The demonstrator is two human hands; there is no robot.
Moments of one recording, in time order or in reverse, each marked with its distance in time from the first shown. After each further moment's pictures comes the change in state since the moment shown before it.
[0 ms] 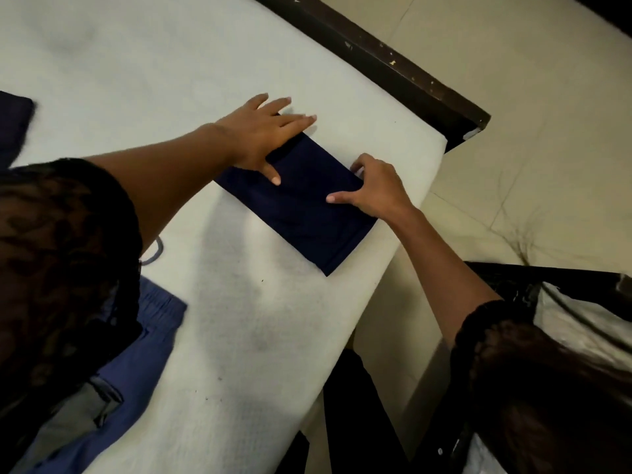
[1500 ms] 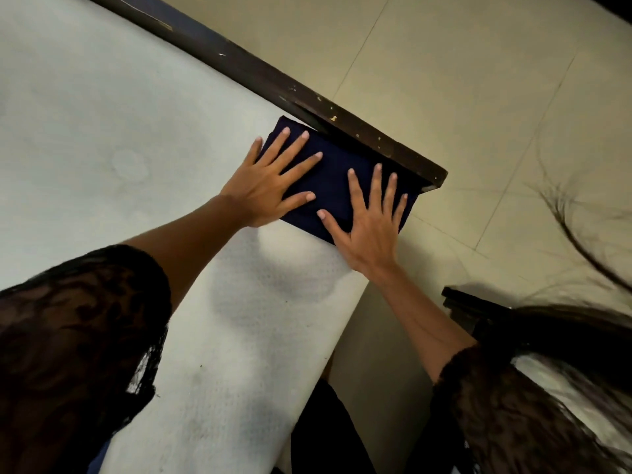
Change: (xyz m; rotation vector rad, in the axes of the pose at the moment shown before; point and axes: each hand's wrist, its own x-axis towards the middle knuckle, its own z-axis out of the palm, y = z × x) left_hand 0.116 0.036 0.000 -0.190 0.202 -0.073; right_hand 0.061 0.088 -0.012 -0.231 0.336 -0.047
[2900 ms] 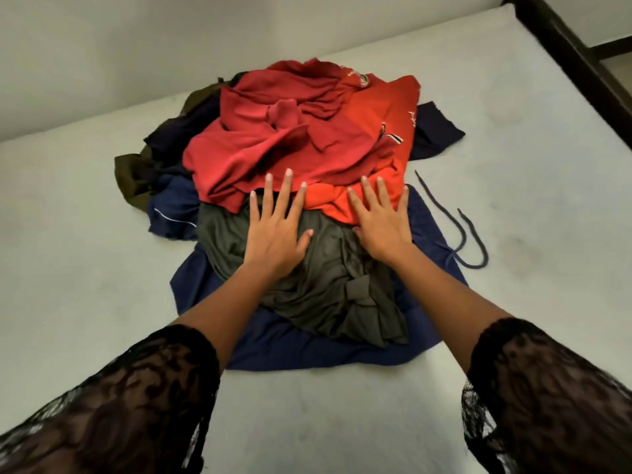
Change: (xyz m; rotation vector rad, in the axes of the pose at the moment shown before) left_hand -0.638 -0.075 0.085 -0.061 0.395 -1.162; right_hand -0.256 -0.510 0.111 -0.511 -0.205 -1.016
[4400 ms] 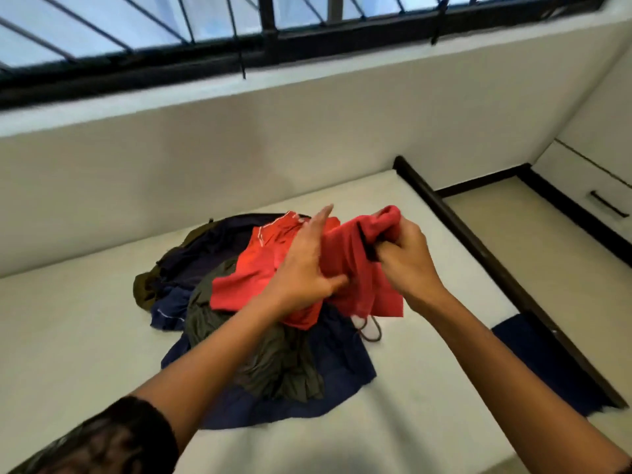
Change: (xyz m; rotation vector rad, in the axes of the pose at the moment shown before) left_hand 0.007 0.189 -0.291 -0.817 0.082 0.179; right_hand -0.201 0.108 -0.314 1.322 0.534 0.059
